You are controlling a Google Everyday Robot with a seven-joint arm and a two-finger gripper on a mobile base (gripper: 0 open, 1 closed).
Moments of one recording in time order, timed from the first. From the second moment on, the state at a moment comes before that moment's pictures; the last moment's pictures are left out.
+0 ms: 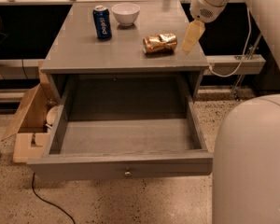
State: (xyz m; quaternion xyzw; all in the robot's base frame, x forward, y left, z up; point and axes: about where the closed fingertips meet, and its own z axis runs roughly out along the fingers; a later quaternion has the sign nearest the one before) arm 0.751 -0.165 0.926 -0.59 0.76 -0.06 0.26
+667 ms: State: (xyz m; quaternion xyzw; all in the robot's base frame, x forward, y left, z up) arm 0.763 -0.129 0.914 -0.64 0.72 -0.05 0.26
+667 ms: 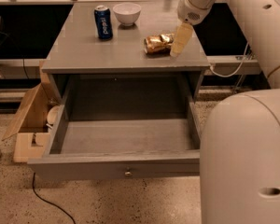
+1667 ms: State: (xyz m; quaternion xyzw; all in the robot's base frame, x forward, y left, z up) arm 0.776 -0.077 0.860 -0.71 0.67 -0.01 0.20
